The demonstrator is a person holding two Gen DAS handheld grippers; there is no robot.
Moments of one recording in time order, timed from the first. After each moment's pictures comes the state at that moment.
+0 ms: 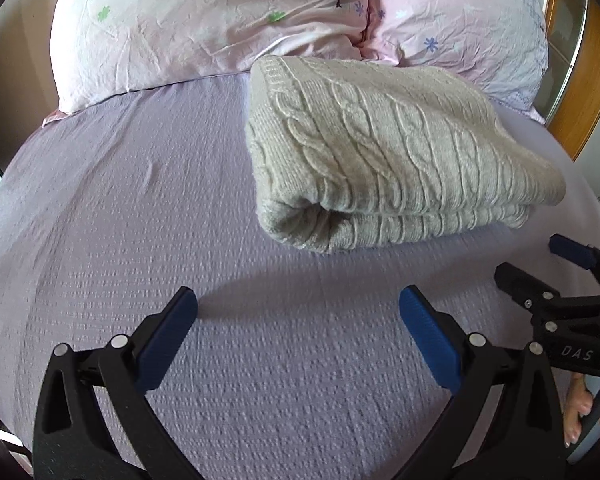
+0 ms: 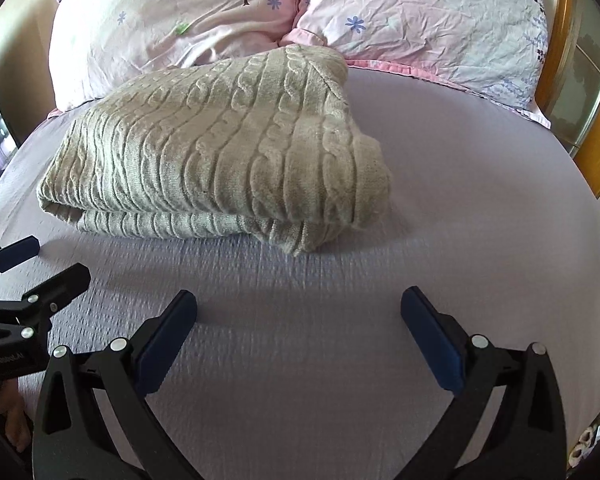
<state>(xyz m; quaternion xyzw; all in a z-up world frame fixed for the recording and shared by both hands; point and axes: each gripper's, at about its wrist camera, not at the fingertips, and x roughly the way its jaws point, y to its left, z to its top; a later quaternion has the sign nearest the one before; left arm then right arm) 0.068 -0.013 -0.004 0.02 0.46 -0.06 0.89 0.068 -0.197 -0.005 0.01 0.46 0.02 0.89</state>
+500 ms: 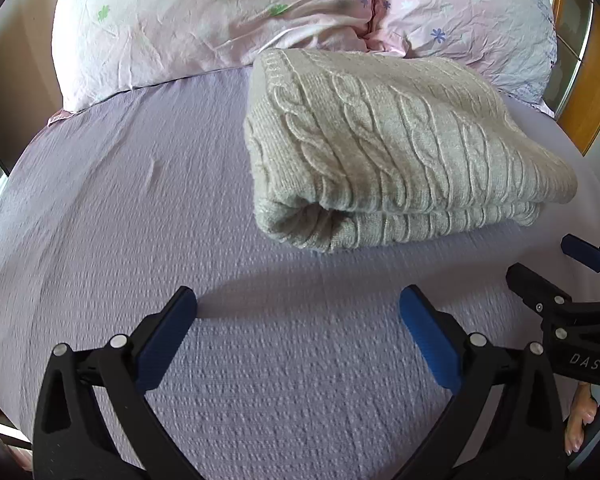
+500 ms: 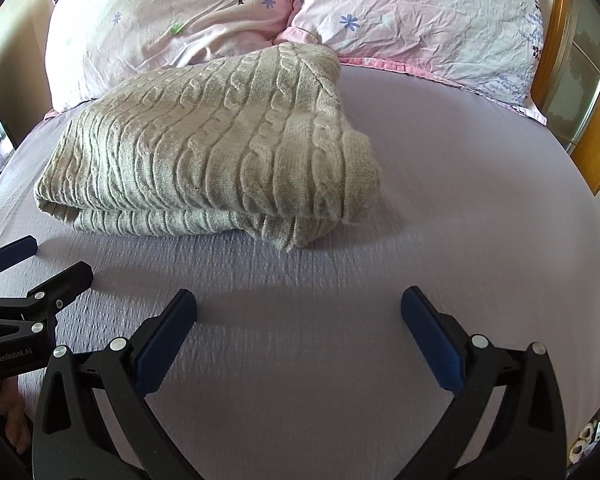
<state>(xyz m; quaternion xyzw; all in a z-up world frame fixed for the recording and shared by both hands) 0.074 -0.015 -0.004 0.03 0.47 -0.04 0.88 0.067 -0.199 -0.005 0.01 0.46 0.01 0.89</state>
